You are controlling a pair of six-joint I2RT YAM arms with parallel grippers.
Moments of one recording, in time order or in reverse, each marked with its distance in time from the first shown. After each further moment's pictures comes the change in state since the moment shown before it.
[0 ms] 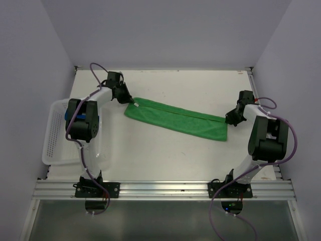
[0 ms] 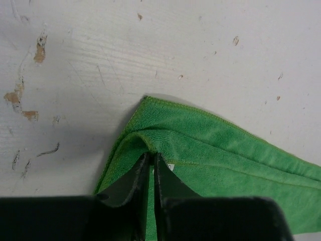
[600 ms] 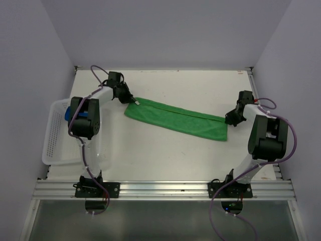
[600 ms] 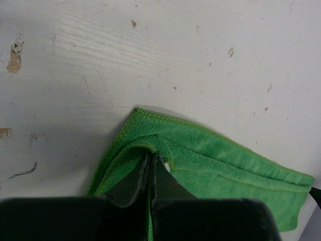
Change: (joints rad) left arm 0.004 0.064 0.059 0.010 0.055 -0.082; right arm 0.000 0.011 0.000 0.000 0.000 0.011
